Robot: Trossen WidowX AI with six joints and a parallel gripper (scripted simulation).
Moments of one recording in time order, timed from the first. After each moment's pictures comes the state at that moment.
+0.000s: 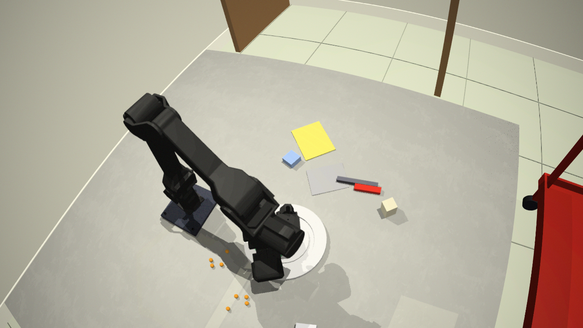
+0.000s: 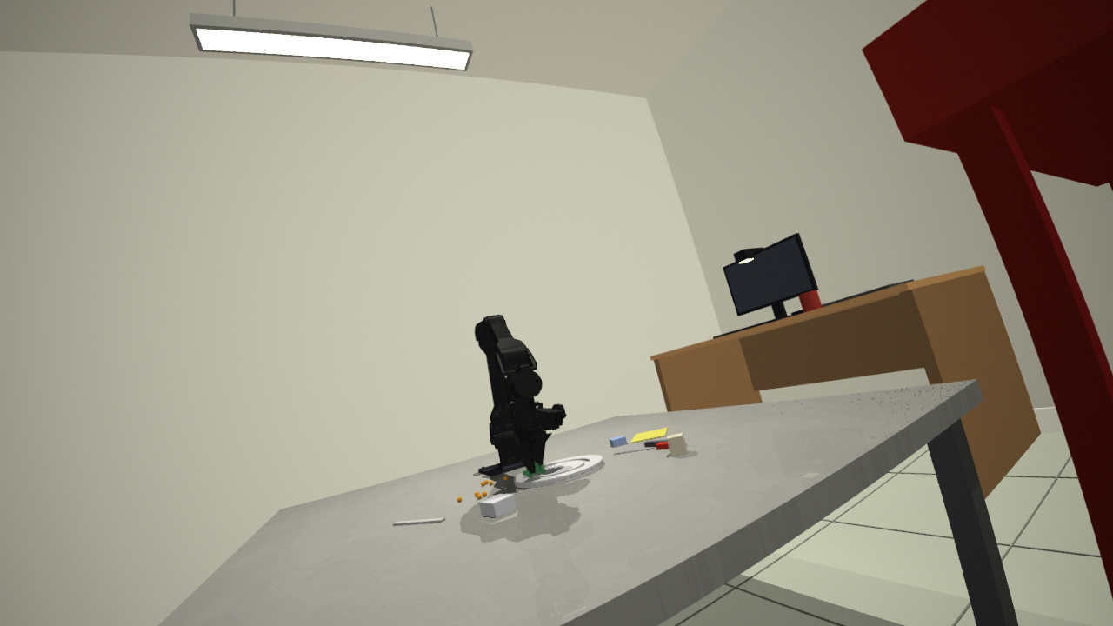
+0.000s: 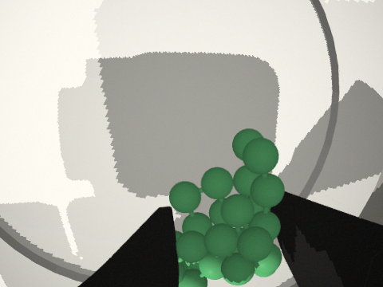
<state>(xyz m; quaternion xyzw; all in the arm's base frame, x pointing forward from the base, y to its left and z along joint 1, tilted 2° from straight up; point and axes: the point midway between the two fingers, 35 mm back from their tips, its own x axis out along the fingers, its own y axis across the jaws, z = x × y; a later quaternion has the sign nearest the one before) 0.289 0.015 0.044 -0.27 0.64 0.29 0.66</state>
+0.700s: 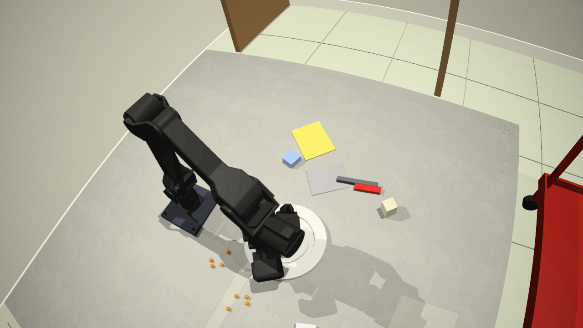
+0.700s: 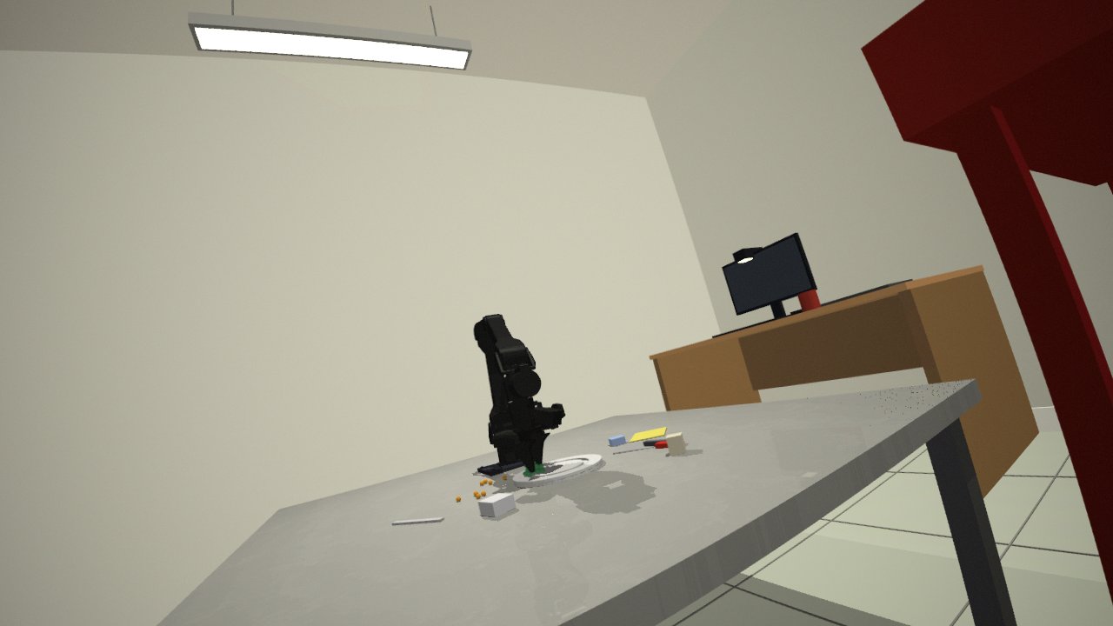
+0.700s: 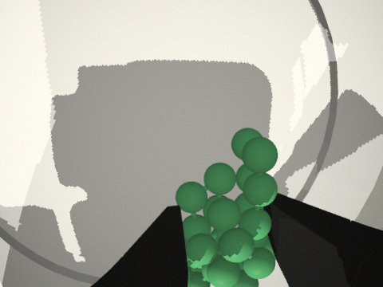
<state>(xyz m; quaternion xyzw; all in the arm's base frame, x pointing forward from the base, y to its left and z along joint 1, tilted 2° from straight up) 0.289 0.015 0.045 -0.27 0.64 0.29 0.66</state>
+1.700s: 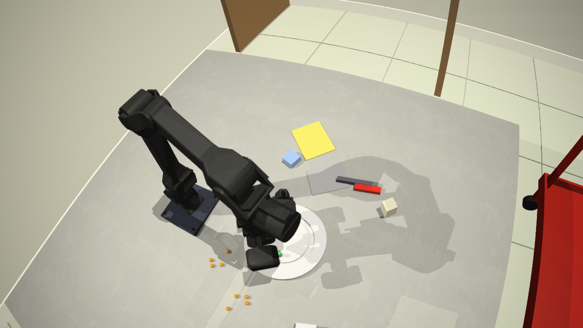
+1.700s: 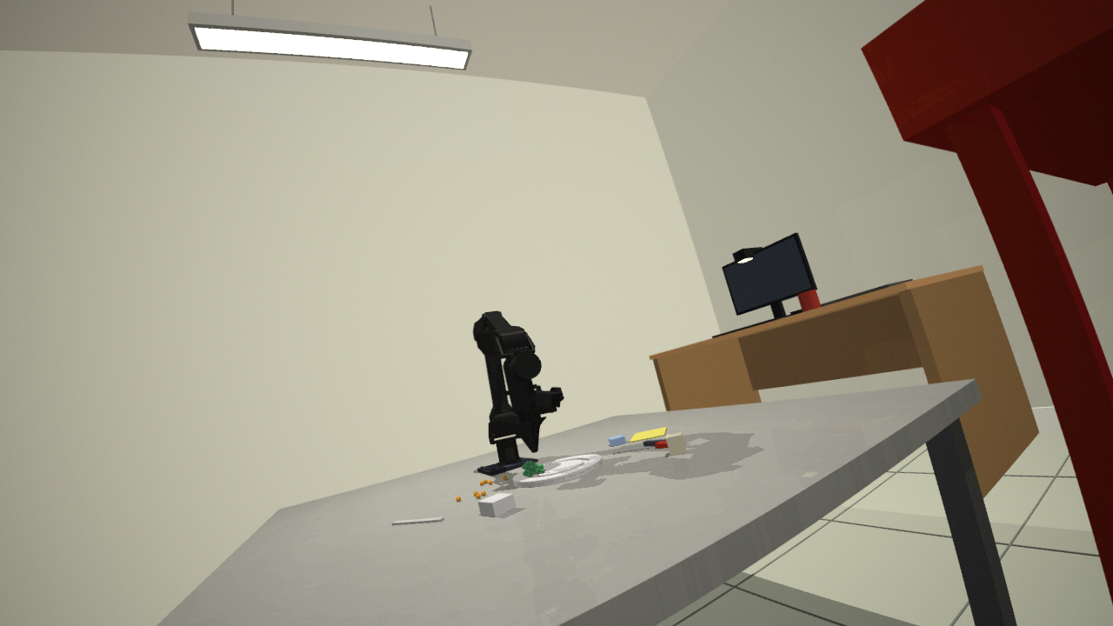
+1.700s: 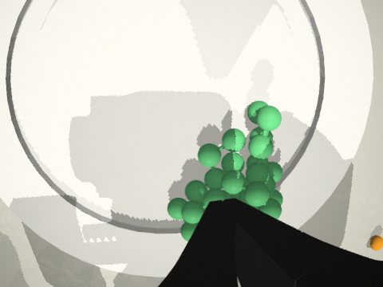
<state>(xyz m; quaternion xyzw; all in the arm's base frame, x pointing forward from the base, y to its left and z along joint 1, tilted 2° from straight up) 0.278 0.023 0.081 -0.27 0.64 0.29 0.65</state>
